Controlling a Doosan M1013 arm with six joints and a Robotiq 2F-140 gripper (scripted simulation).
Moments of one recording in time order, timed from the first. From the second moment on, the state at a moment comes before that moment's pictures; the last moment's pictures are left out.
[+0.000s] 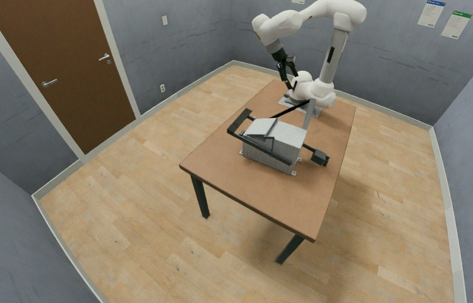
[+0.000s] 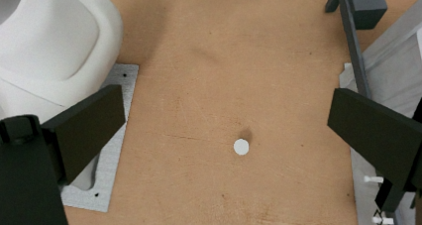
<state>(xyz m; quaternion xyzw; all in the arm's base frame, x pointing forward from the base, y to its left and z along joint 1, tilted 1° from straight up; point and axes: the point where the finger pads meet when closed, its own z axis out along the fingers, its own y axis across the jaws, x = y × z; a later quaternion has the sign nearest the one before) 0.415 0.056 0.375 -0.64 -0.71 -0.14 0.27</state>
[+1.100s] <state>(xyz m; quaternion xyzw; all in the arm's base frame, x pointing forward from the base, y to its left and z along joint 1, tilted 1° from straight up) 0.416 0.056 0.339 -0.67 -0.72 -0.08 0.14</state>
